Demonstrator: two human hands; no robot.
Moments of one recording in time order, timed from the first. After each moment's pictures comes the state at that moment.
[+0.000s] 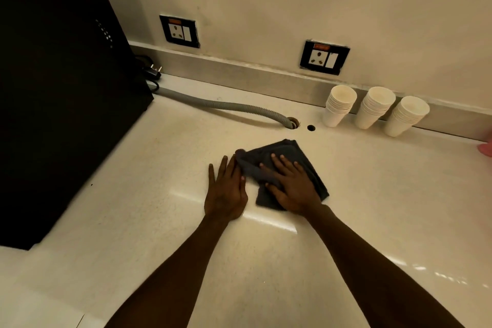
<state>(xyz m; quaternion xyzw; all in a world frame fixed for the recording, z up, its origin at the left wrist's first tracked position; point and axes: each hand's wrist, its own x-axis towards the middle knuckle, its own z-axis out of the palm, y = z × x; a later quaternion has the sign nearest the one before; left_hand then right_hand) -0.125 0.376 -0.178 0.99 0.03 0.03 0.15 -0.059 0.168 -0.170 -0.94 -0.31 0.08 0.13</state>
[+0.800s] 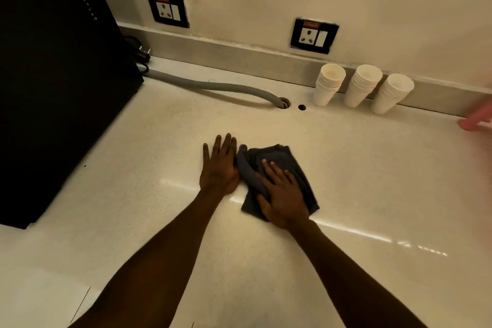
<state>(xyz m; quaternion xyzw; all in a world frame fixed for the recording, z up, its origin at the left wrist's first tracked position) -0.126 0.380 -0.172 0.99 0.01 -0.05 0.11 -0.158 0.174 -0.175 -0.95 -0.26 0.06 0.15</state>
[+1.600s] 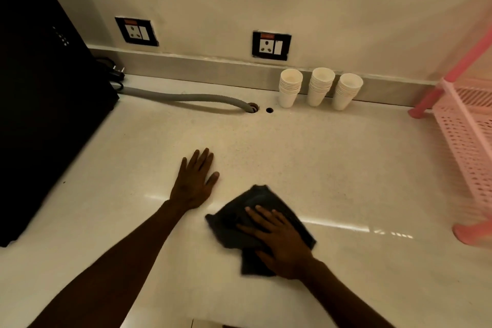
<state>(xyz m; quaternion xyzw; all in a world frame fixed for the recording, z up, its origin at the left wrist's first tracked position) -0.158 0.386 -0.162 0.99 -0.06 -0.05 0.14 -0.262 0.093 -0.174 -0.91 -0.36 0.08 0.16</state>
